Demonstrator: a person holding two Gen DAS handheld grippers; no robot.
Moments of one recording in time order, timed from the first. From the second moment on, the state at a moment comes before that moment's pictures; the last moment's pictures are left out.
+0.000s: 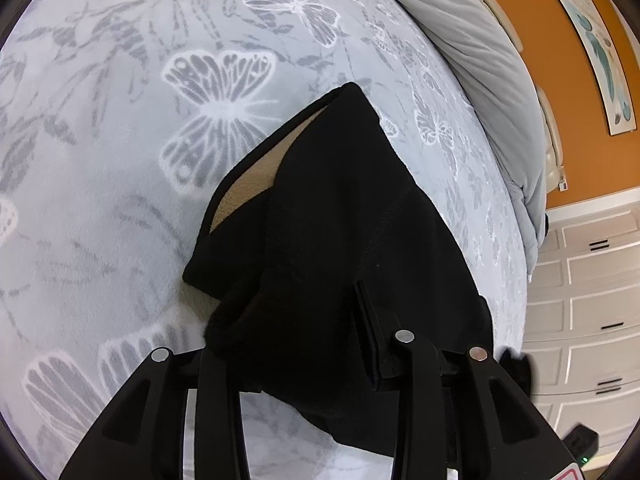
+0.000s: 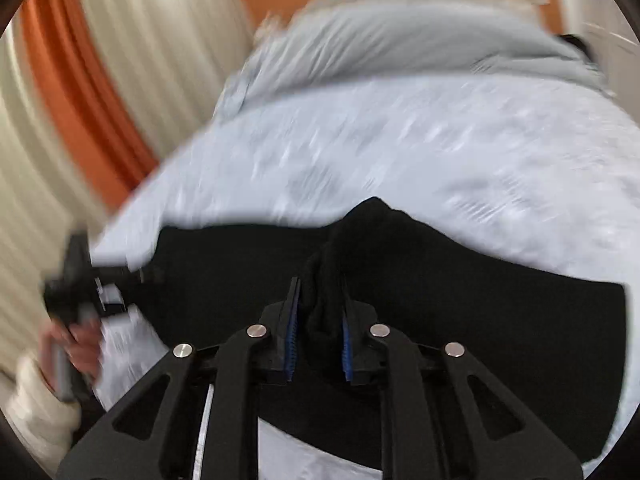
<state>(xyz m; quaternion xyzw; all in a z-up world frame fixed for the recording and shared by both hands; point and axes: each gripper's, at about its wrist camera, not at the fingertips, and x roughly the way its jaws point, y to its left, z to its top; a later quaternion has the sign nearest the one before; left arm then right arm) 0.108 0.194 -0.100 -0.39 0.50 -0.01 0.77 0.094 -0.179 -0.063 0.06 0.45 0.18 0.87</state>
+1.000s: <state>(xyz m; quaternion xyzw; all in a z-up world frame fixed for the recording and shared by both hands) 0.110 0.191 -0.097 -0.37 0.51 -0.01 0.78 0.114 -0.147 -0.074 -0.06 0.45 0.13 0.88</state>
